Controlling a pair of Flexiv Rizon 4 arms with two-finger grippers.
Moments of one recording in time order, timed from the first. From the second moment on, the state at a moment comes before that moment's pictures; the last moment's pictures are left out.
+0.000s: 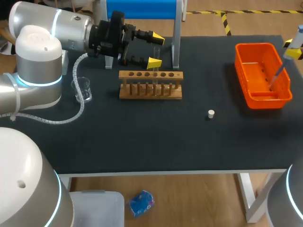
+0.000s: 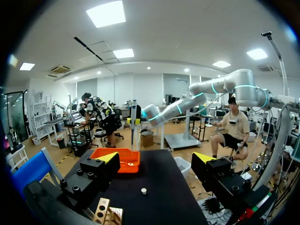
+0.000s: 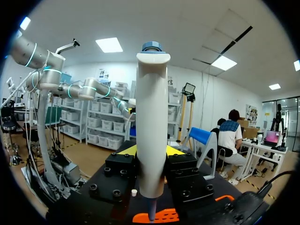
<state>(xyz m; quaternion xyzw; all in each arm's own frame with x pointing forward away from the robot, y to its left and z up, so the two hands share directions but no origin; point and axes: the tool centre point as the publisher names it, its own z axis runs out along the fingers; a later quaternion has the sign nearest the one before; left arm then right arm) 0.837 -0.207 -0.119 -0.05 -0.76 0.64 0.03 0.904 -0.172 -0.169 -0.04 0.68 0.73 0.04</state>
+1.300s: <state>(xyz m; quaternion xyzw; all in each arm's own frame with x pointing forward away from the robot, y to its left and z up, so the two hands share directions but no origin) 0.845 -0.237 -0.090 0.00 -0.77 0.63 0.05 0.915 -0.170 -0.178 -0.05 0.68 0.73 0.03</state>
